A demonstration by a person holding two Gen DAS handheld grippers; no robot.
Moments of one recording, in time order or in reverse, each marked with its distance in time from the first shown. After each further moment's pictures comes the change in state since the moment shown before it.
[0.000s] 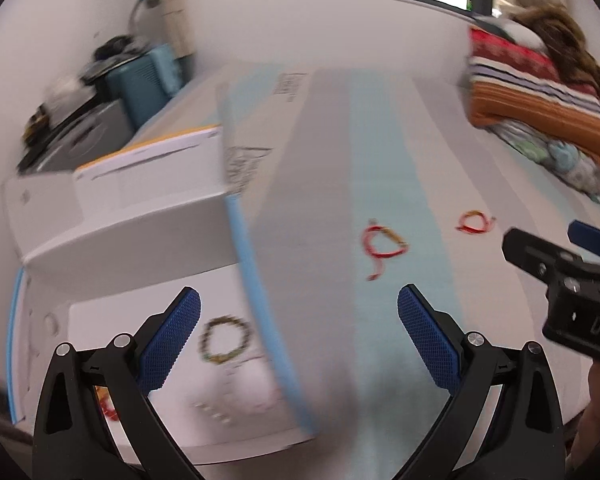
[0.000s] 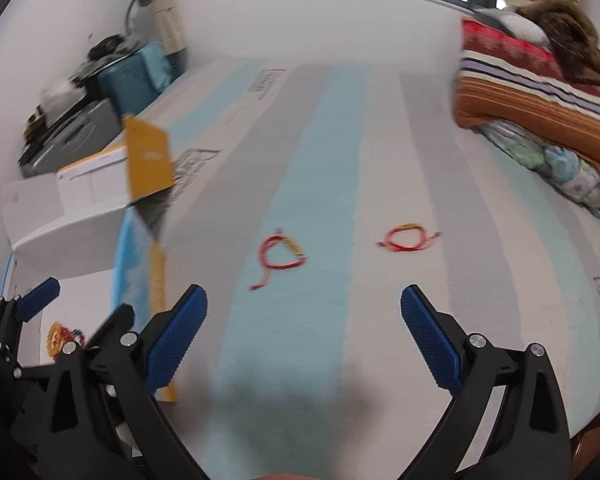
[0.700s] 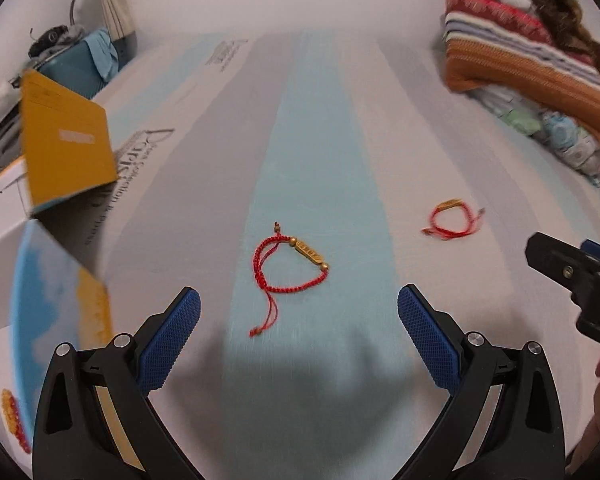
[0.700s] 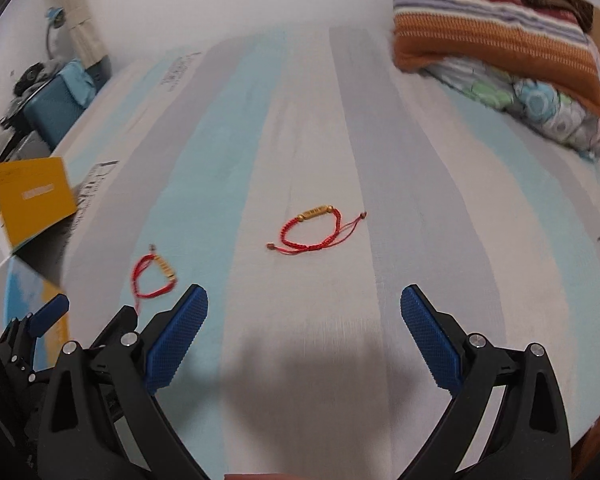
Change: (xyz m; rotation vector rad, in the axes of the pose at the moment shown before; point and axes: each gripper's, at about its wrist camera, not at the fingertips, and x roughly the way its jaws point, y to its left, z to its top) left arm 0.148 -0.106 0.028 0.028 0.105 -0.078; right arm 0.115 -0.128 0.012 0.162 0.104 -0.070
